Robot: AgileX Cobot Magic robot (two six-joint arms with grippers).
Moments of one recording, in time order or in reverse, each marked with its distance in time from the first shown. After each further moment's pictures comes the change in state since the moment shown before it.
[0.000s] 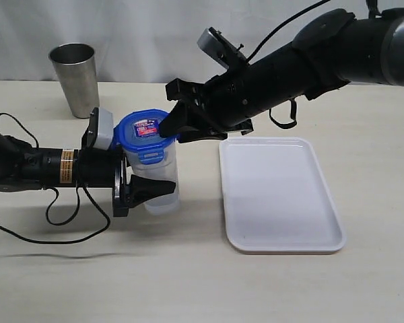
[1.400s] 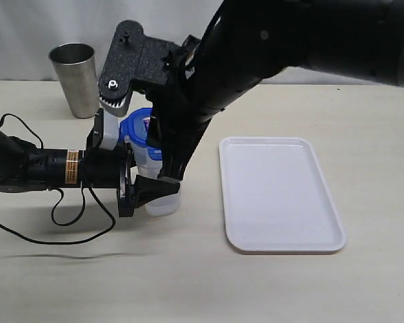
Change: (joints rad) left arm -0.014 0.000 0.000 -0.026 0.018 0.001; right arm 0.359 -0.186 -0.059 -0.998 -0.130 -0.223
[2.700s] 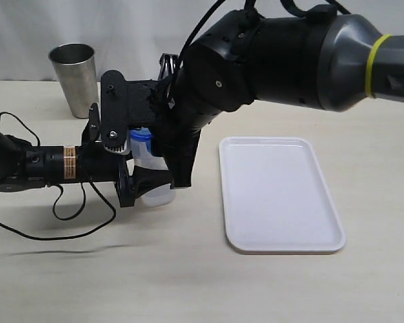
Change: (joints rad) left arm 0.006 0.000 0.000 -0.067 0.032 -0.002; right arm 0.014 0.155 -0.014 -0.229 -0.055 -0.081
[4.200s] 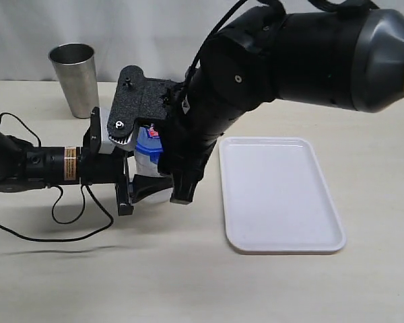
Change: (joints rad) left arm 0.000 0.000 0.000 0.020 -0.026 0.213; right arm -0.001 -0.104 0.049 0.114 0.087 0.159
